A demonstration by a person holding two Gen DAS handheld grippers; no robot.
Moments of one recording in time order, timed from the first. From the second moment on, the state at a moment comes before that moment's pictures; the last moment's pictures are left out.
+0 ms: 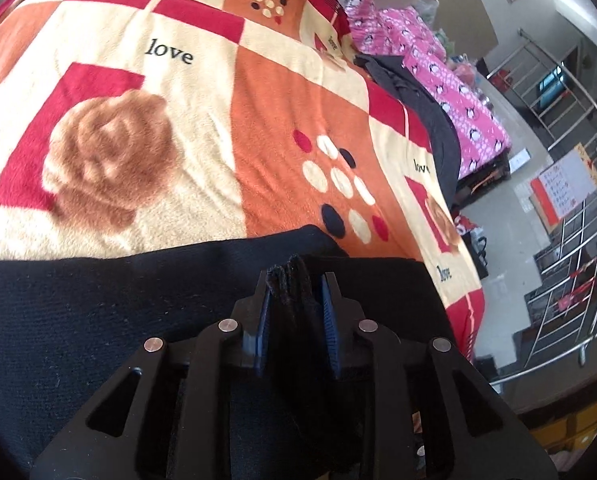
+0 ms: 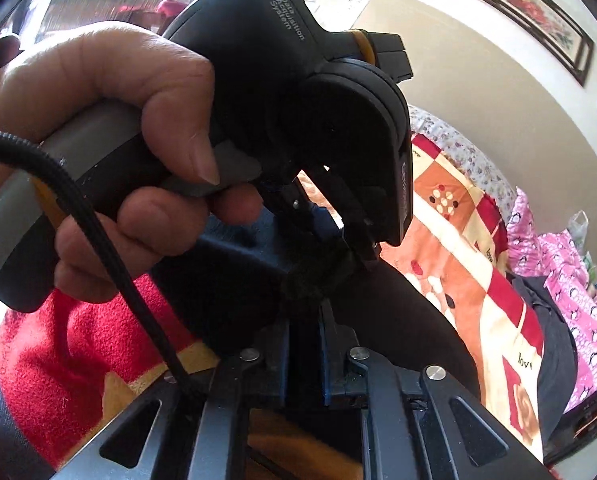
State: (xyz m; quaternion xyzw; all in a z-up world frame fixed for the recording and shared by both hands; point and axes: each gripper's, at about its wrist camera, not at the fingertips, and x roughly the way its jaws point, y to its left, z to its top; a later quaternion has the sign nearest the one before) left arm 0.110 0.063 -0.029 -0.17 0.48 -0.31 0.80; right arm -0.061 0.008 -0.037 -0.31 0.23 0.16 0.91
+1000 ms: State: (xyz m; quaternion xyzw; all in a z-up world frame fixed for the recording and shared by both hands) left arm 0.012 0.042 -0.041 -0.14 0.33 -0.32 0.87; right arm 0.028 -0.192 -0.028 -0.19 0.34 0.49 0.78
